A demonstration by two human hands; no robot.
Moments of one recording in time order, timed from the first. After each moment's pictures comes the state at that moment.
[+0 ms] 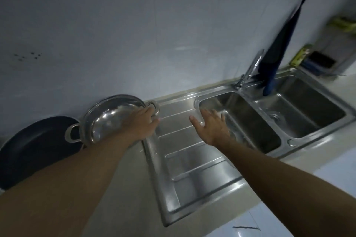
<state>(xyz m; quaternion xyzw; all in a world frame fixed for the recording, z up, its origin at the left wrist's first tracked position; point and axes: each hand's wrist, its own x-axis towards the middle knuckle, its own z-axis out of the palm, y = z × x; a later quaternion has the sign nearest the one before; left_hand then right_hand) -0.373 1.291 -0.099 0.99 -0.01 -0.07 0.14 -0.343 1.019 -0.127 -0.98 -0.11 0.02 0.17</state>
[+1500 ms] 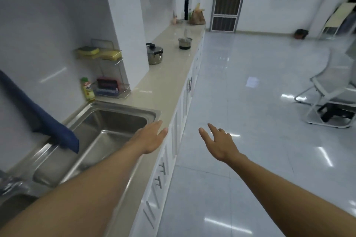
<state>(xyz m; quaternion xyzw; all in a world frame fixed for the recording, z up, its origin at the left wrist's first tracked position) -0.254 0.466 -0.055 0.87 -0.44 -0.18 0.13 -0.467 0.298 -0.081 -0.86 0.40 -0.08 0.31</state>
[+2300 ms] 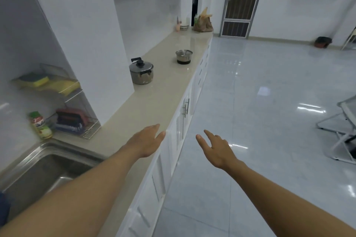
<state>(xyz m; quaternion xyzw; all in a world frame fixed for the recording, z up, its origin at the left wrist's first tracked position) -0.096 0.145 -0.065 0.89 -0.40 -0.19 0.13 -0.306 -0.033 -0.085 -0.88 0.35 -0.05 0.33</state>
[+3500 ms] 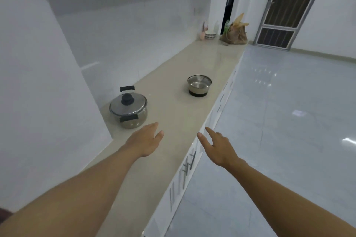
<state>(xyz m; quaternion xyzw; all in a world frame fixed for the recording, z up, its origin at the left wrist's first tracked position) 0.241 -0.223 -0.073 0.93 -0.30 -0.15 0.16 0.074 -0.449 -0.095 -0.91 0.26 -0.03 0.32</state>
